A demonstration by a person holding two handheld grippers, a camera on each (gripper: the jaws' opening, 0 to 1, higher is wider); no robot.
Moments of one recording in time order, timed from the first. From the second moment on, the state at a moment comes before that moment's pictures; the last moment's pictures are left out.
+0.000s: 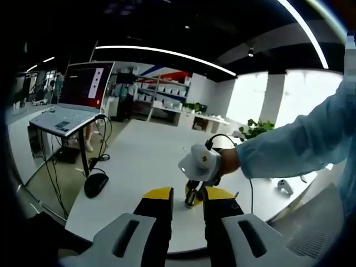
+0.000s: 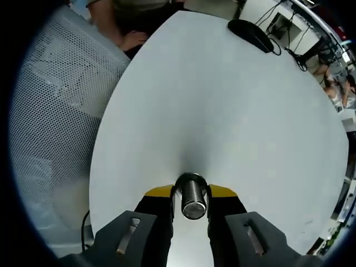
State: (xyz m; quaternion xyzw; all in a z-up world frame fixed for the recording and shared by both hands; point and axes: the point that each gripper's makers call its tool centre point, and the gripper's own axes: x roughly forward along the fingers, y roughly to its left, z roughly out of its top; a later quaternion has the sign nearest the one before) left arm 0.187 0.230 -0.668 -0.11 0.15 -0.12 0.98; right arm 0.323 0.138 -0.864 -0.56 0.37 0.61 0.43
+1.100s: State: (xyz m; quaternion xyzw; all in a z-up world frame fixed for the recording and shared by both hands) left arm 0.185 0.227 -0.669 -0.10 0.15 -0.14 0.97; right arm 0.261 0.055 -0.679 -0.02 0.38 0.57 0.73
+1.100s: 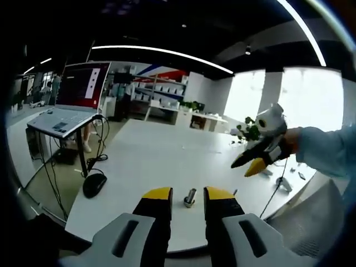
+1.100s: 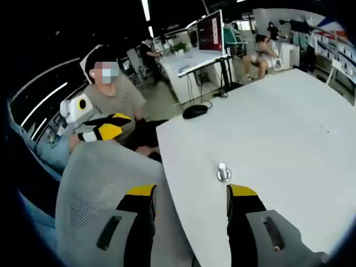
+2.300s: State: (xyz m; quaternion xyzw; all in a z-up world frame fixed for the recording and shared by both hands) left arm 0.180 0.215 -0.668 -0.10 0.15 -0.17 0.97; right arm 0.161 -0.068 -0.676 0.03 0.21 0.34 0.92
